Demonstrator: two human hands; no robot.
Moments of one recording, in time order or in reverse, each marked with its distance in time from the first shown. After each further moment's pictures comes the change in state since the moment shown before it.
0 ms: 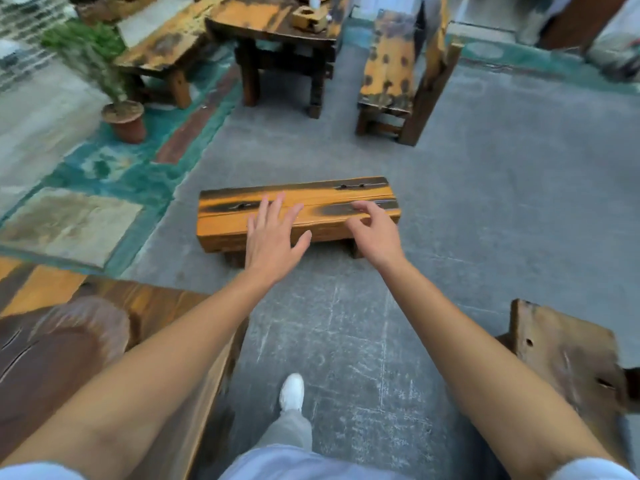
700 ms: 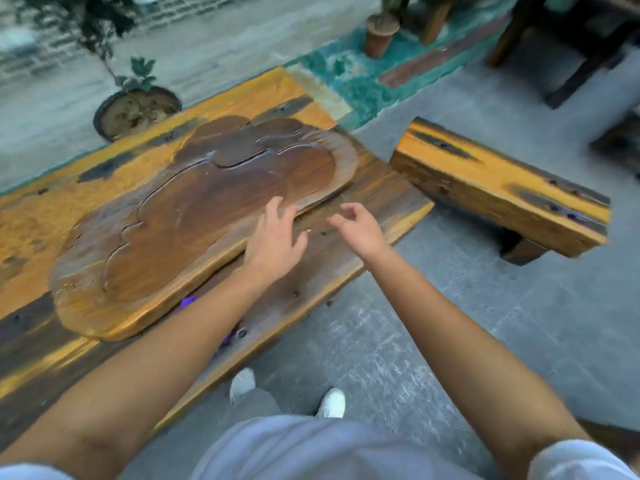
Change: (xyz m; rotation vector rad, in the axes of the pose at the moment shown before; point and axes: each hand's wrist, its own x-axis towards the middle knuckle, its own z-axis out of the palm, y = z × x) left_hand -0.488 -0.129 -0.155 0.079 0.059 -0.760; right_hand -0.364 -0.088 0.277 -0.023 -0.820 -0.104
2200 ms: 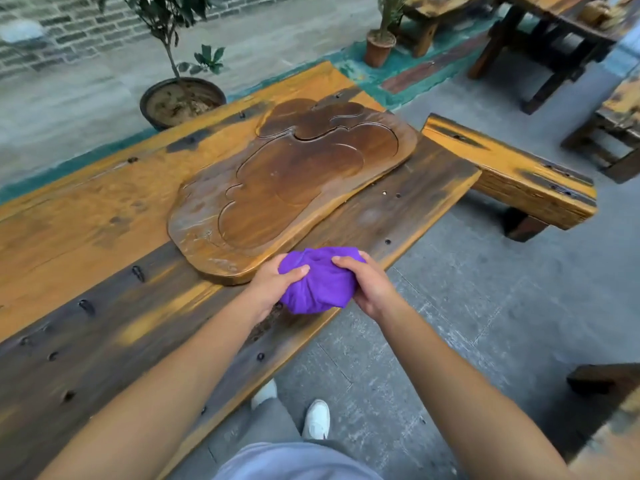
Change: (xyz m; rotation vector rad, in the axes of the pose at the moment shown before) left_hand -0.230 -0.289 -0.060 -1.272 -0.322 -0.445; right_hand -0.228 -0.005 0.315 0.790 -0.006 0.217
